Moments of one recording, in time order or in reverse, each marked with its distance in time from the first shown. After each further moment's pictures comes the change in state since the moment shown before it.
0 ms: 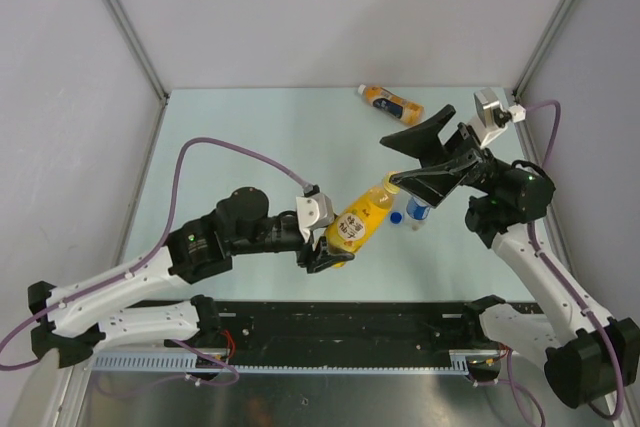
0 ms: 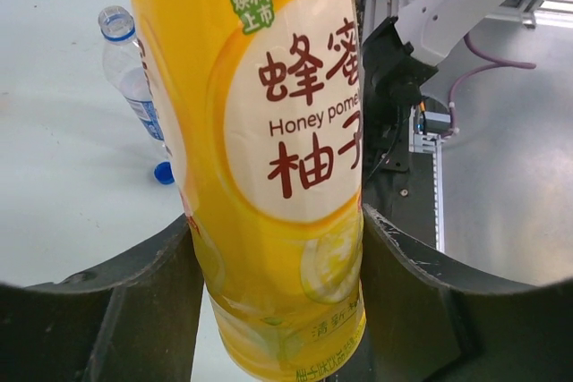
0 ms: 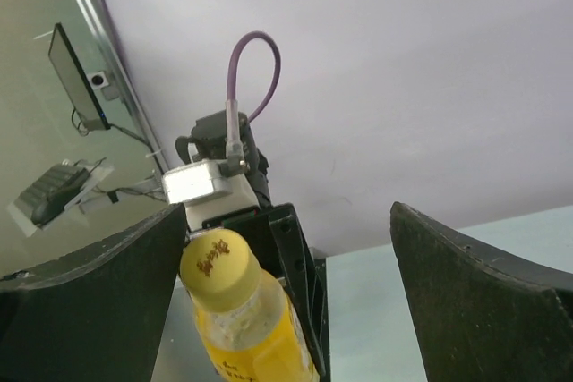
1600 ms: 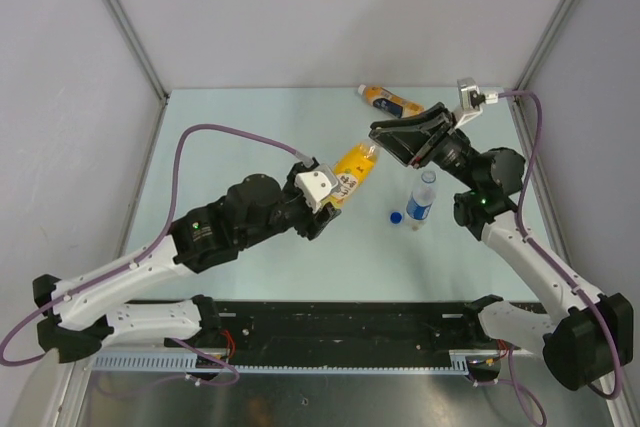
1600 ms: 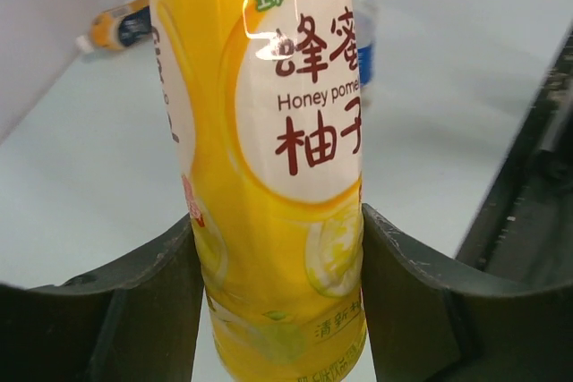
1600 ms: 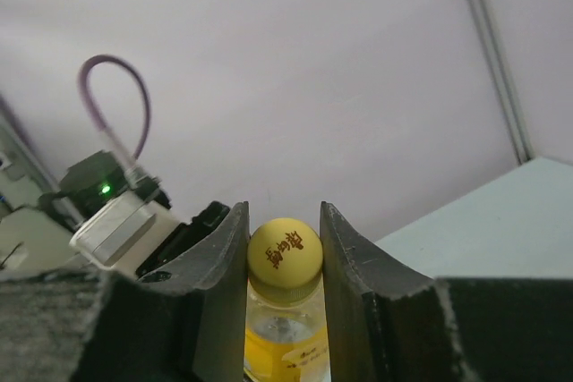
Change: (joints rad) left arm 0.010 0.086 0.116 -0.138 -0.490 0.114; right arm 0.064 0.079 0.015 -0.273 0.290 -0.185
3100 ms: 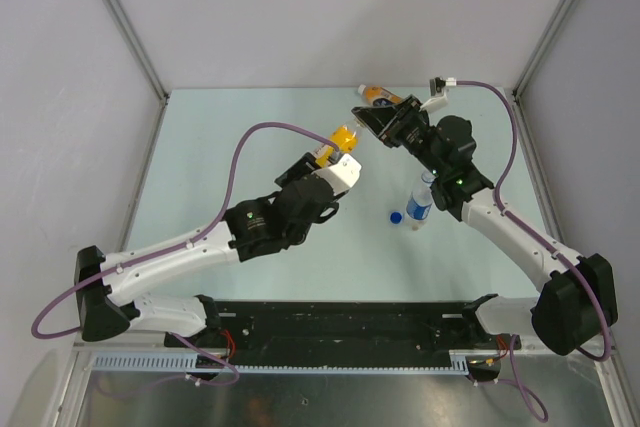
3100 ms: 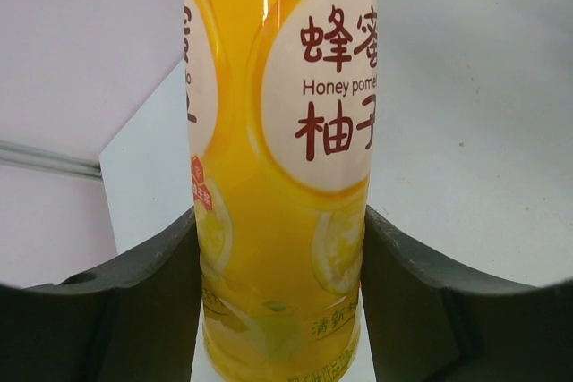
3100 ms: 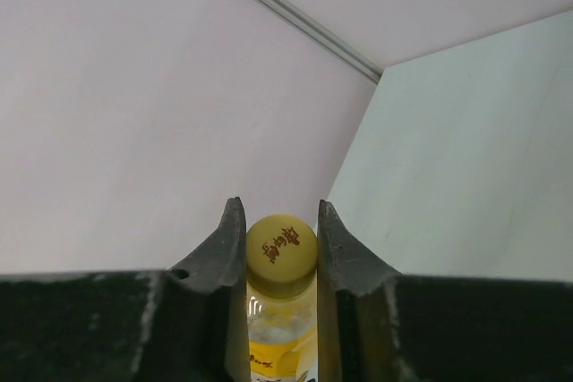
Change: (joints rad) left arm -0.015 0.233 0.018 0.018 -0.585 0.083; right arm 0.082 0.182 0.140 -0.444 0.433 0.042
